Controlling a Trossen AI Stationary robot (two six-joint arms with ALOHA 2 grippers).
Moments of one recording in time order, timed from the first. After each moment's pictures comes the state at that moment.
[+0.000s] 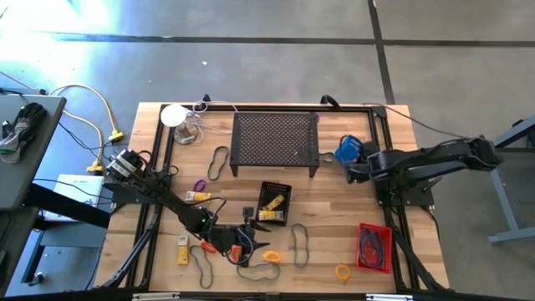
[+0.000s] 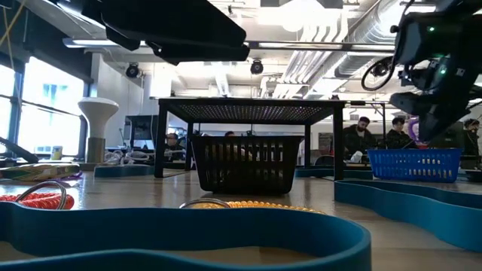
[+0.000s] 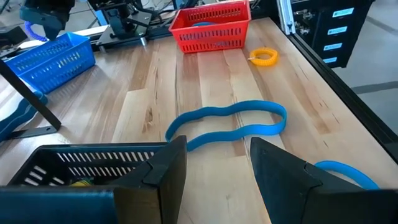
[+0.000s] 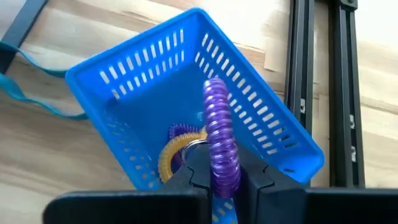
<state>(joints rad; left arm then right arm) -0.59 1.76 0.91 0.49 -0.55 -0.08 0.00 0.99 0.54 -1.12 0.66 1.34</state>
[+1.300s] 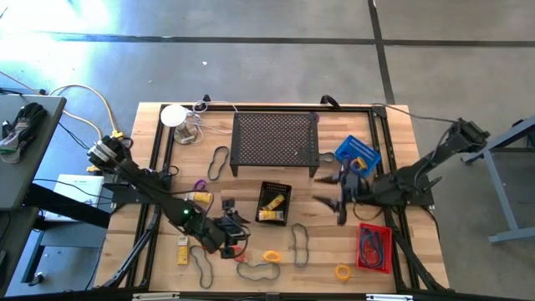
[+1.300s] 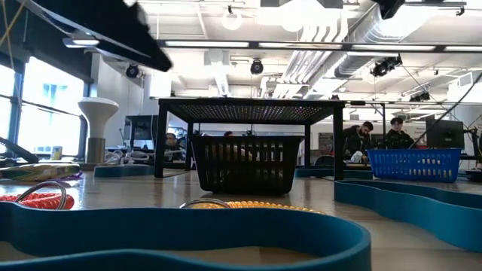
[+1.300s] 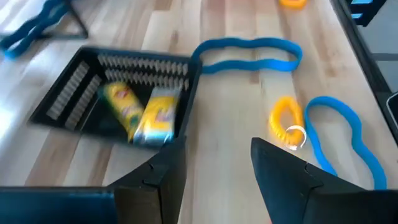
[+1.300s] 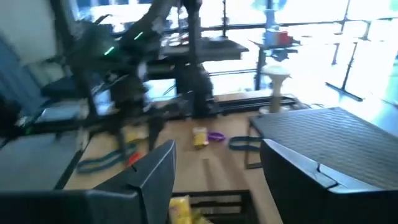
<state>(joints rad) -0.63 1.51 0.91 -0.11 -0.55 -0.45 0.57 1.01 0.60 0.29 0.70 0.15</state>
